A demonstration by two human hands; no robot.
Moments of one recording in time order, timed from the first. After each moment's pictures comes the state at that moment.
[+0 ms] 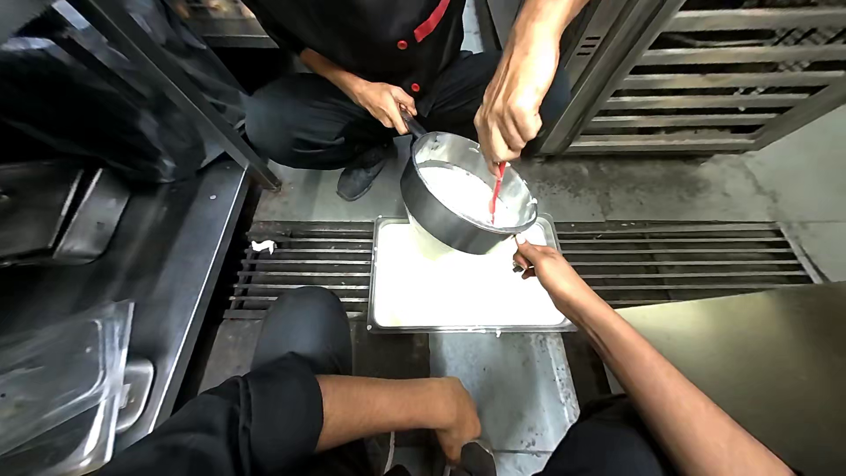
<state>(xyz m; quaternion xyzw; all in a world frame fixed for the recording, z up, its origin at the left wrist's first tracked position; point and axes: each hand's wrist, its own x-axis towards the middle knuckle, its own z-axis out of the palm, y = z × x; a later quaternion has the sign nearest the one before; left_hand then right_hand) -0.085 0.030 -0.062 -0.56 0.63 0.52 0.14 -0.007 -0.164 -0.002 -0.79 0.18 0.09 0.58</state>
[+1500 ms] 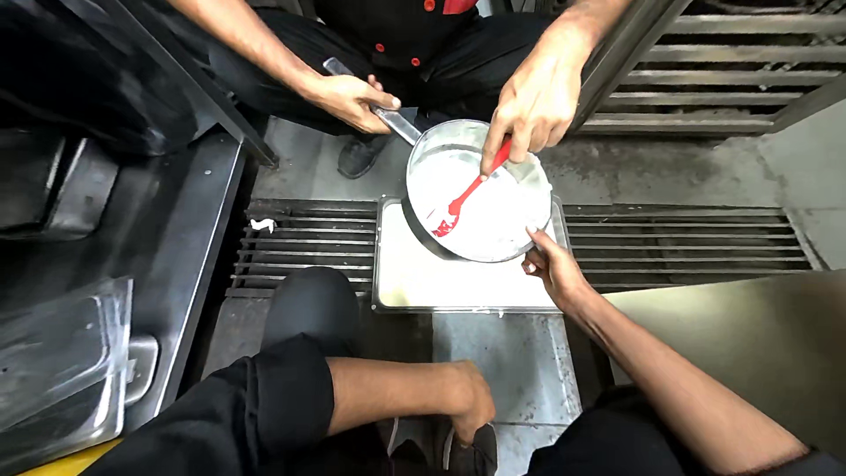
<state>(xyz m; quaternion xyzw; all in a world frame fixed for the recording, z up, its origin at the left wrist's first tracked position) -0.090 0.031 -0.049 -0.57 0.65 0.49 0.12 -0.021 -0.158 -0.039 -0.66 0.27 0.05 0.70</state>
